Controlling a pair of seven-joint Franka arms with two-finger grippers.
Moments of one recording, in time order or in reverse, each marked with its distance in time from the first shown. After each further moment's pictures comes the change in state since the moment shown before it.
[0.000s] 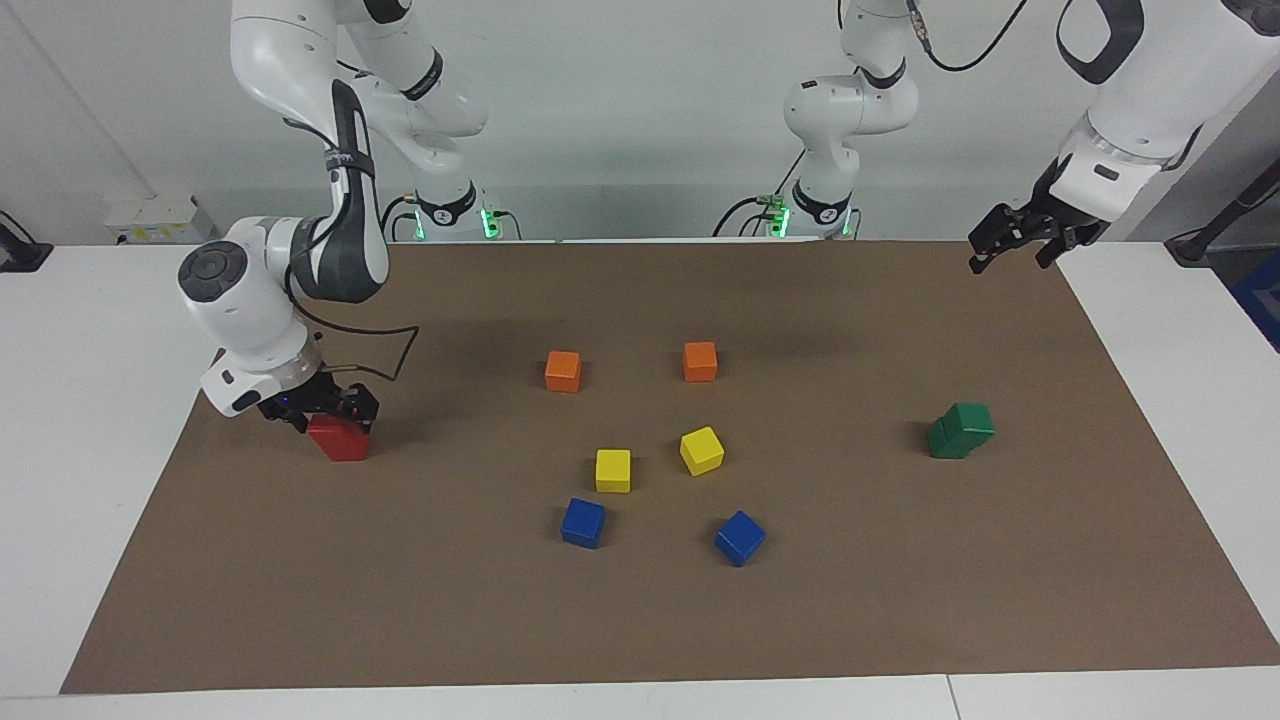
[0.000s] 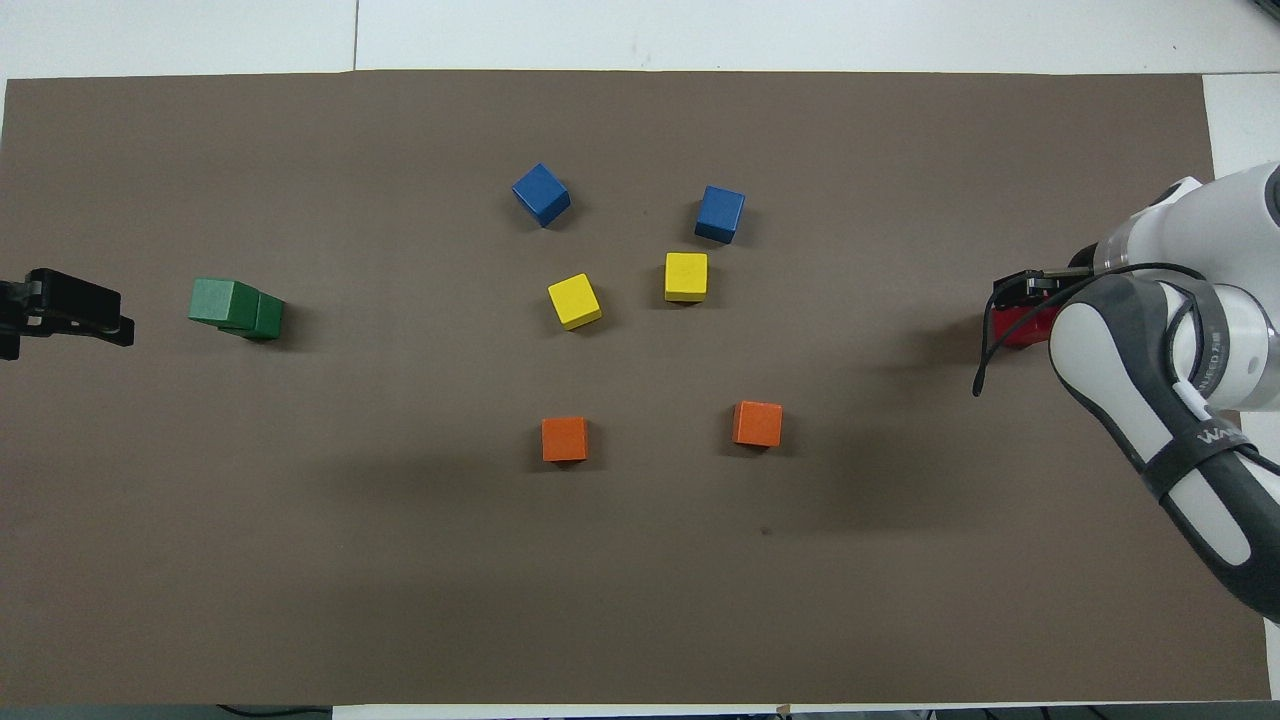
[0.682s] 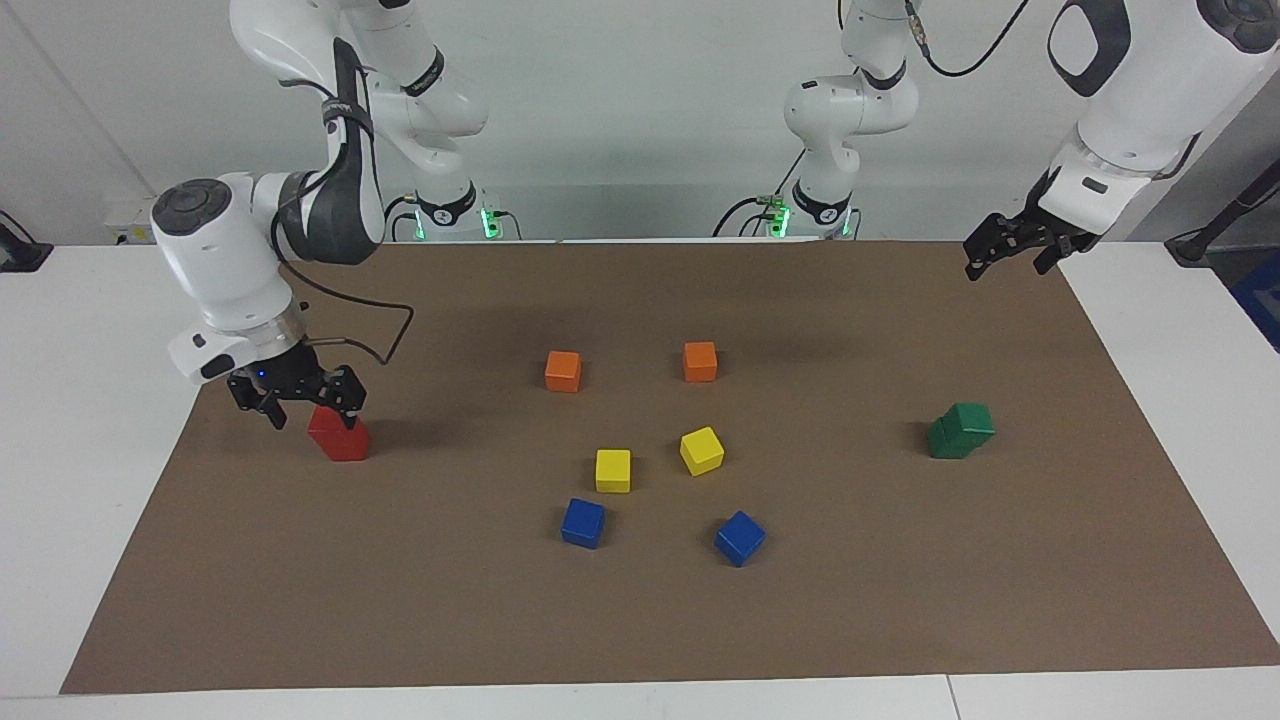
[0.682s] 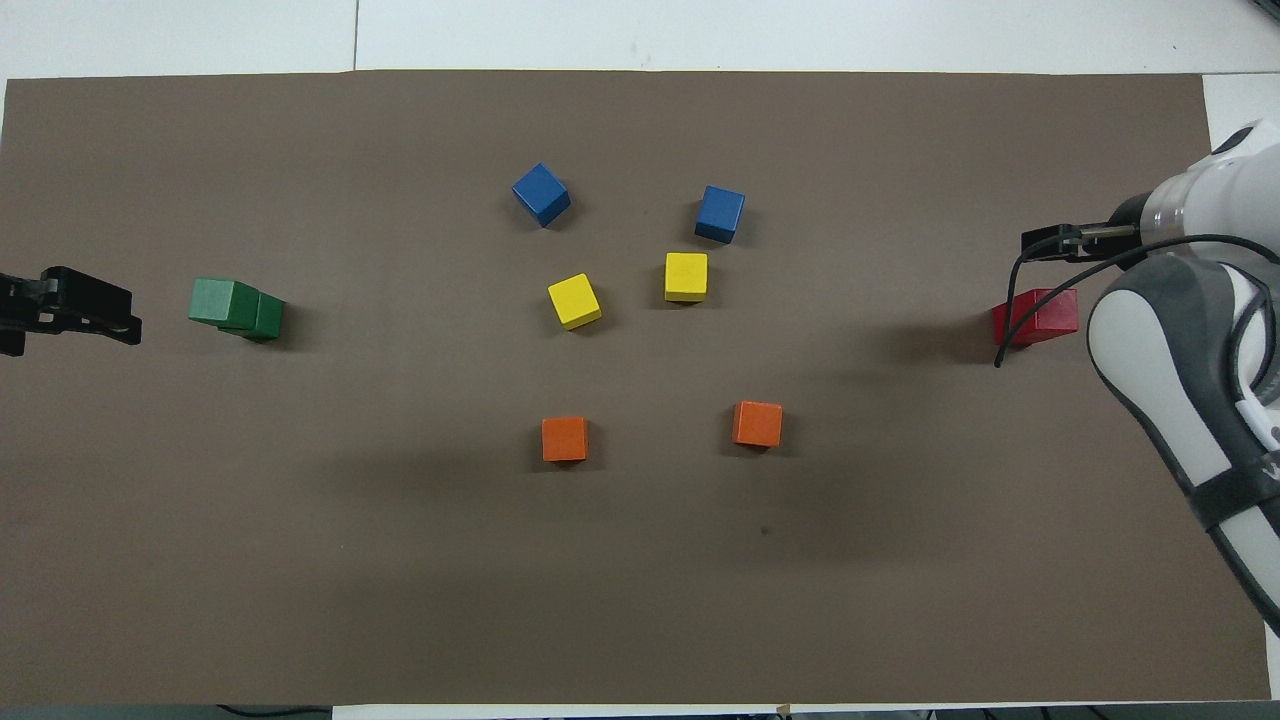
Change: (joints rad) left arm 0.007 0.009 -0.027 0.008 0.032 -0.005 -0.006; right arm 0.020 -0.110 0.005 0.072 0.000 -0.013 0.002
